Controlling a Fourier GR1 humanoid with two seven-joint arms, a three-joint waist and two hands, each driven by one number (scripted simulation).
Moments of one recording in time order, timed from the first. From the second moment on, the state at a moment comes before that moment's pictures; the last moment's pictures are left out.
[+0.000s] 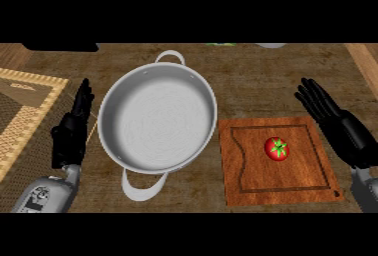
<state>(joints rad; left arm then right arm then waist) -0.20 0.34 -0.23 -1.51 0.04 0.44 0.10 -0.19 -0.57 0.22 -1.50 -0.45 0.12 -0.19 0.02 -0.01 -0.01</state>
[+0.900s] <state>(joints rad) 0.02 0.50 -0.11 -1.53 0.12 0.27 0.10 0.20 -0.70 0.12 -1.61 0.00 -0.50 -0.16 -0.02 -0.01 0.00</state>
